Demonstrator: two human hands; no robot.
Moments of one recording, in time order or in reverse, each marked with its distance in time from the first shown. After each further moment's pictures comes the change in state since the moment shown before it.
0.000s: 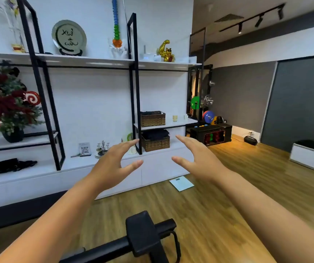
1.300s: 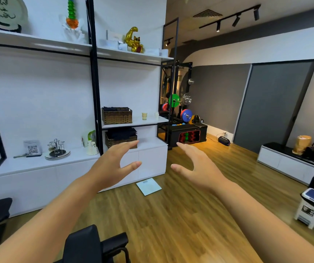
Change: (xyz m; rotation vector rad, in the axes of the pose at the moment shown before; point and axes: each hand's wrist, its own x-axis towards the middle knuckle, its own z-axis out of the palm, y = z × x) left_hand 0.229 0.120 0.264 -0.056 -0.036 0.084; right_hand 0.027 0.316 -0.117 -0.094 -0.017 0.150
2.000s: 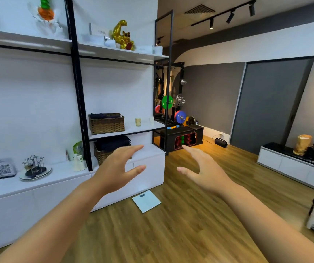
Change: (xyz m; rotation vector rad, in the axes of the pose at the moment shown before) left_hand 0.204 -0.145 0.063 0.006 -0.027 0.085; right_hand 0.210 0.096 0.075 -0.031 0.020 0.079
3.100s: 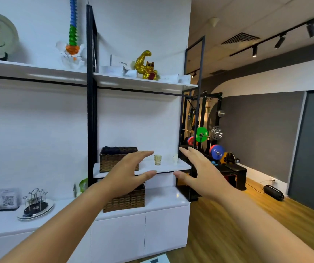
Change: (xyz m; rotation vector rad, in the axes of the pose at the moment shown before) left_hand 0.377 -0.123 0.110 0.083 0.121 -0.100; right_hand 0.423 0.193 0.021 0.135 0.026 -0.325
